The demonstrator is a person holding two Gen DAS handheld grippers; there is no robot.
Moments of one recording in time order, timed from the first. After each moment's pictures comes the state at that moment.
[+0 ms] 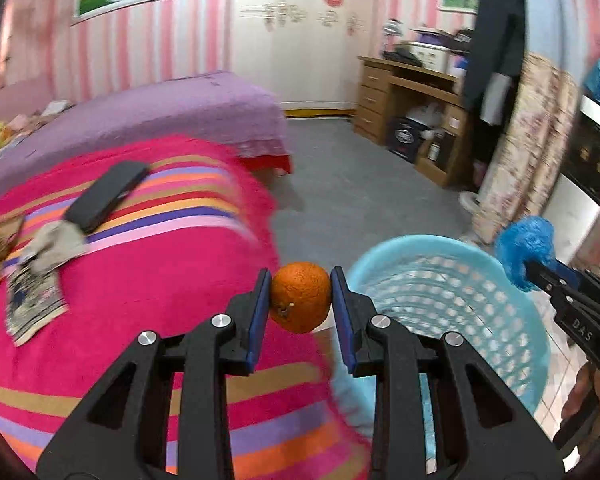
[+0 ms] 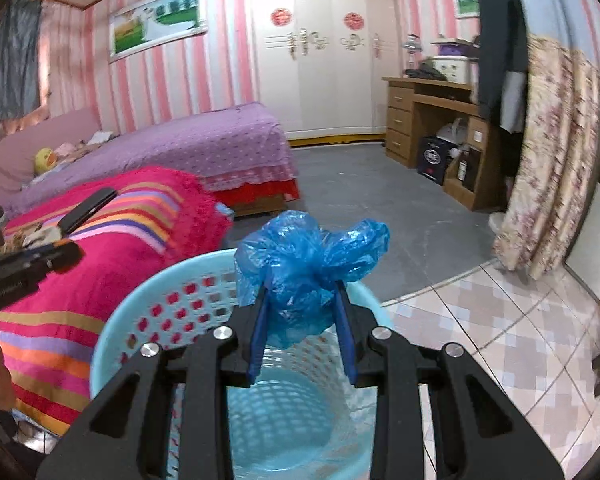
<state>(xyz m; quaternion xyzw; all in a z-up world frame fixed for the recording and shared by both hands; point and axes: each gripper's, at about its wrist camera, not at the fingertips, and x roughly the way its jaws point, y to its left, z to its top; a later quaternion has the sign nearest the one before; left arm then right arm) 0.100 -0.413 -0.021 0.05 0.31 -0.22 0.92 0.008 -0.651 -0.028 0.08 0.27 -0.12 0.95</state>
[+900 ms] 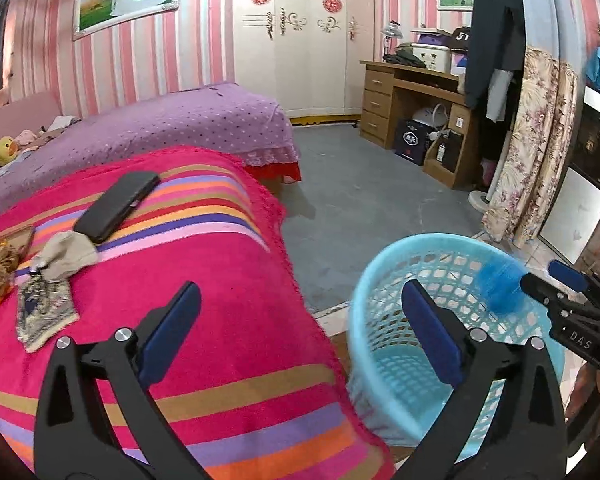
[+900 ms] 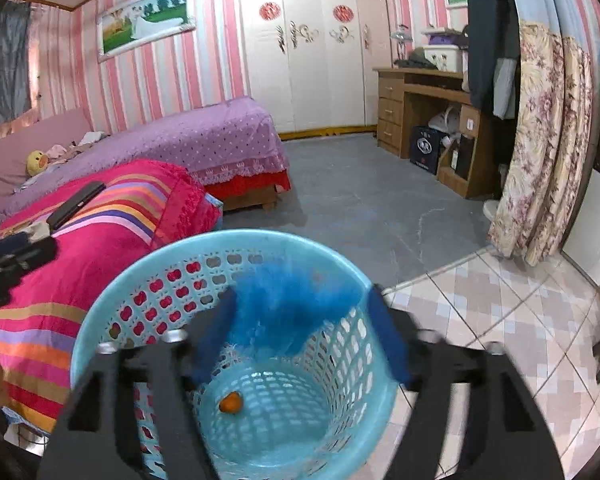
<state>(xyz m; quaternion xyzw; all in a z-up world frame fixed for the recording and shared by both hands) 0.102 -0.392 -0.022 0.06 0.29 -0.18 0.94 0.014 -0.653 -0.050 0.08 0.29 -0.13 0.94</state>
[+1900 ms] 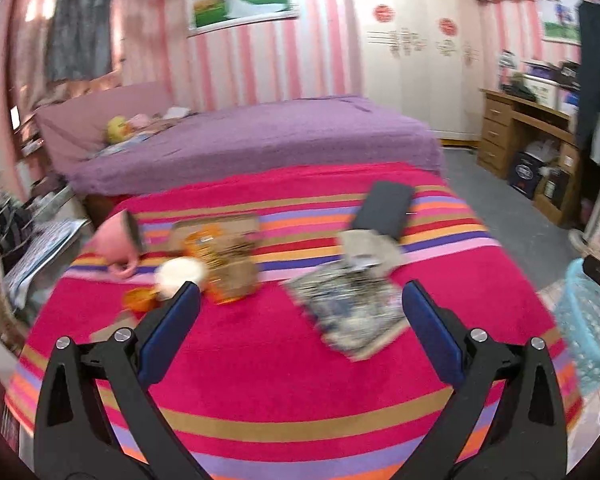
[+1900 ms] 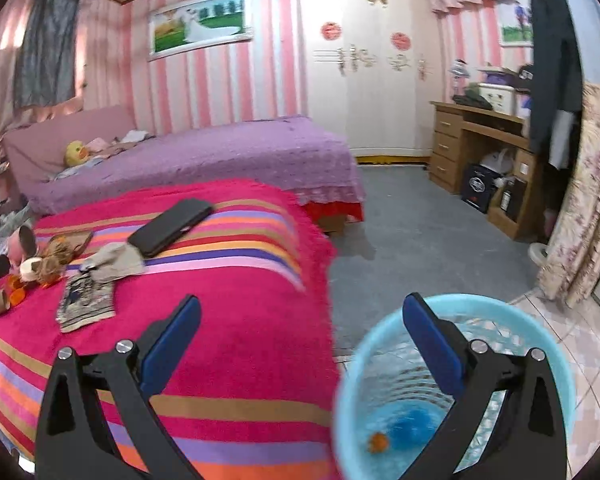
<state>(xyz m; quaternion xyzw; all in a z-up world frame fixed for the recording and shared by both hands) 0.113 -0.107 0.019 0.04 0.27 0.02 0.96 0.086 -0.446 -0.006 0.04 0.25 -0.06 0.97</state>
